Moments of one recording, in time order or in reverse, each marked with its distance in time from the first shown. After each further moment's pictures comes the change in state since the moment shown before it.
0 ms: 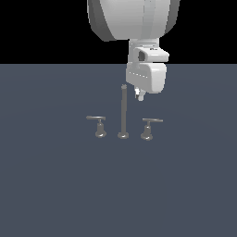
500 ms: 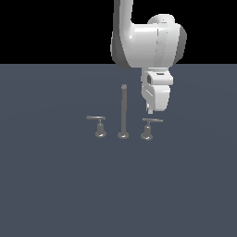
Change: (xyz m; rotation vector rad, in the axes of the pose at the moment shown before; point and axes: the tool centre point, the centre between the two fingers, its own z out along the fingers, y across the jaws) arm 0.056 -0.011 0.063 -0.009 -0.002 0.250
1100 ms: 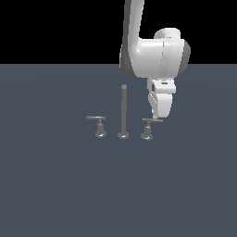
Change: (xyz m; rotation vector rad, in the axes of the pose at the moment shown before) arm 0.026 -0.007 0.028 -0.002 -0.004 0.118
